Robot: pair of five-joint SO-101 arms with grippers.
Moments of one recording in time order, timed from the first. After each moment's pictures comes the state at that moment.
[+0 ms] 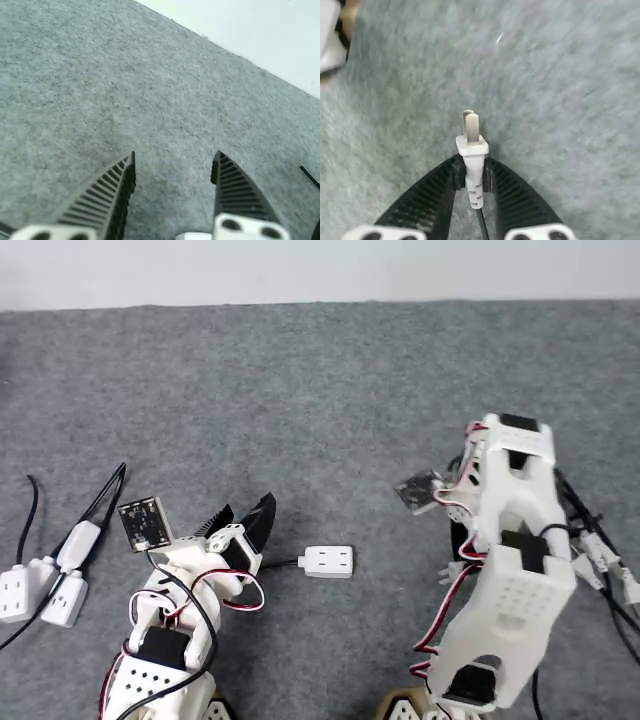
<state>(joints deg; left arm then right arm) 9.5 -81.5 97.3 25.5 37.1 9.1 29.2 -2.7 95.8 119.0</state>
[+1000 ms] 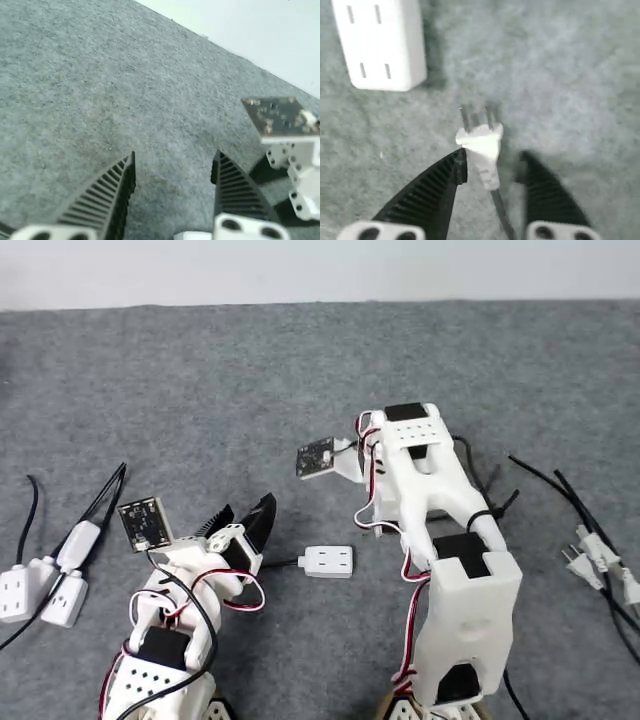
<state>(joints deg) 9.9 -81.5 97.3 25.5 37.2 -12.2 26.7 -4.8 82.3 76.4</state>
